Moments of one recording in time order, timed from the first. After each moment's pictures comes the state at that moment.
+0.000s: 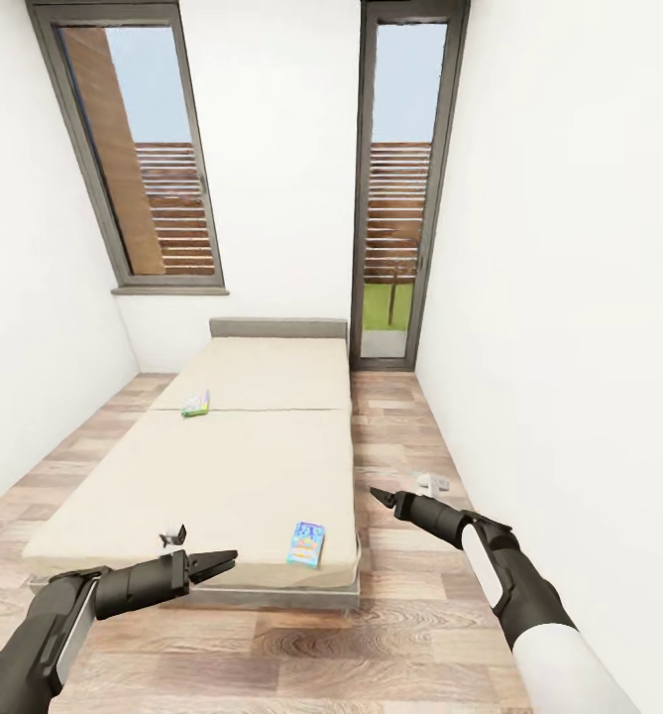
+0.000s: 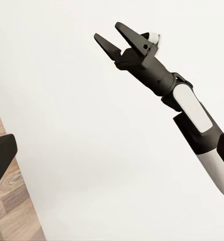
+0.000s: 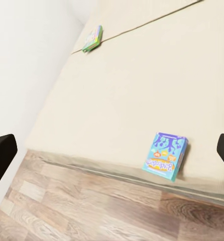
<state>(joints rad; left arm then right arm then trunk) -0.39 0.18 0.24 -1.02 0.10 0.89 -1.44 -0.60 0.02 -0.09 -0.86 -0.24 0.46 0.55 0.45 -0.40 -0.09</state>
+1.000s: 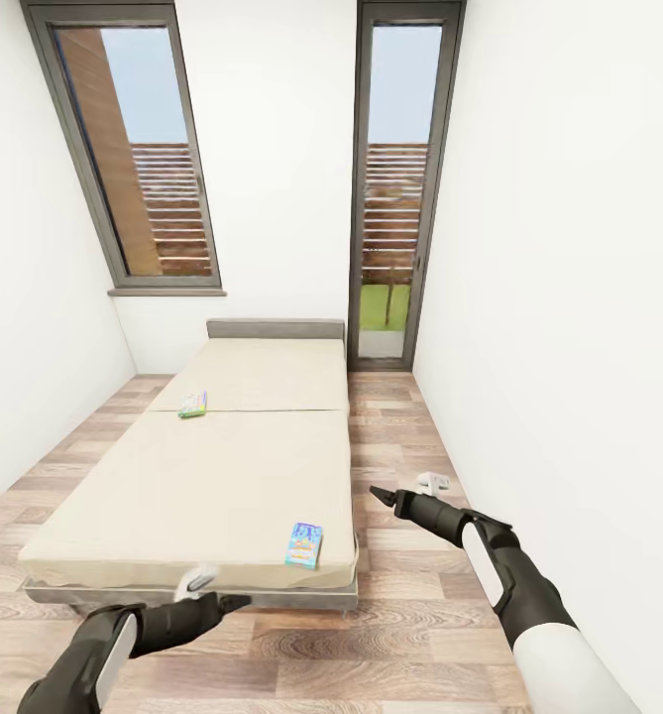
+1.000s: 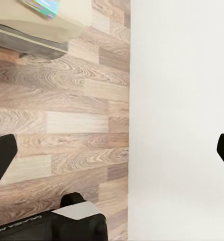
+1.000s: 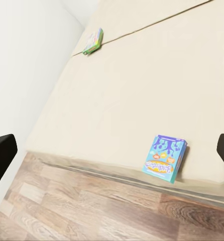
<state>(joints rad) -0.41 0.09 0.24 -0.76 0.11 0.72 -0.75 -0.60 0.02 -0.09 -0.87 -0.24 0.46 0.56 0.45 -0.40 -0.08</state>
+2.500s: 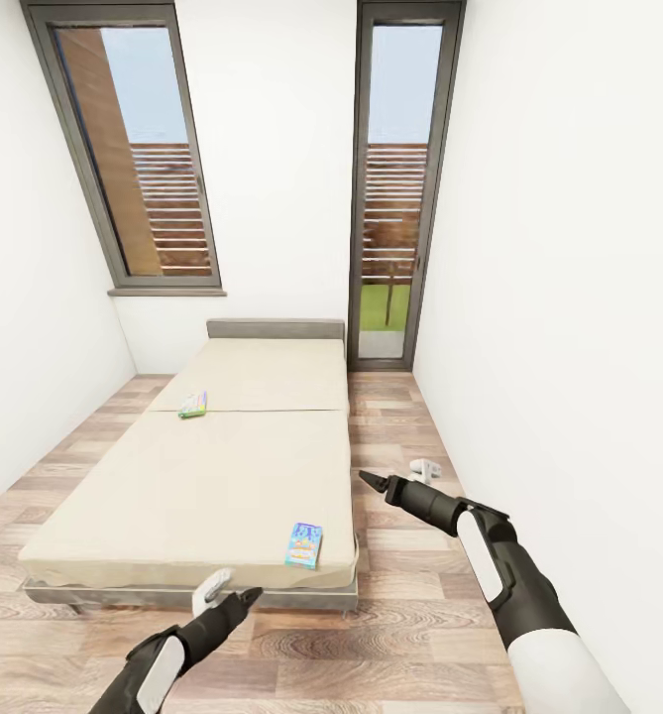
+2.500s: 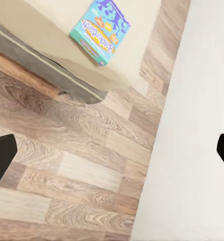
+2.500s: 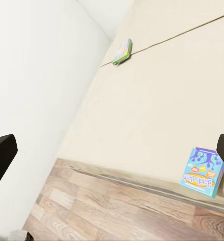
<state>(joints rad) -0.41 -0.04 0.24 -0.60 0.45 0.37 -0.29 -0.58 0.05 -0.07 -1.02 -0.34 0.57 0.55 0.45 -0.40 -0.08</state>
